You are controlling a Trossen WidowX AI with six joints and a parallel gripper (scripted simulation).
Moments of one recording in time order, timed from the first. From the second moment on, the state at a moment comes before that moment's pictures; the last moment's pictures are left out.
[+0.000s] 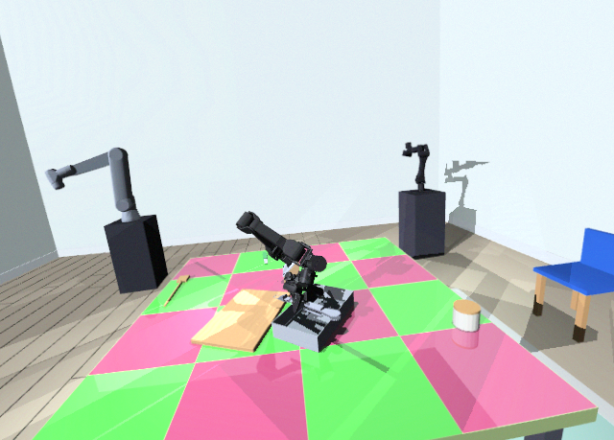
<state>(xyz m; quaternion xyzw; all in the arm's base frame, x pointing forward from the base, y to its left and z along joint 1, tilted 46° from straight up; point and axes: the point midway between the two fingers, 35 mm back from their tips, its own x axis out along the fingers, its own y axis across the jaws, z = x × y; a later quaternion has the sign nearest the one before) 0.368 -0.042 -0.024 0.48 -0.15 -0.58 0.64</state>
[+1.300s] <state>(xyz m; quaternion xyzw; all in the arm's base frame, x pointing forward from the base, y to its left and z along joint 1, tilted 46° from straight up) 0.370 -0.023 -0.003 0.46 -0.15 -0.59 0.64</state>
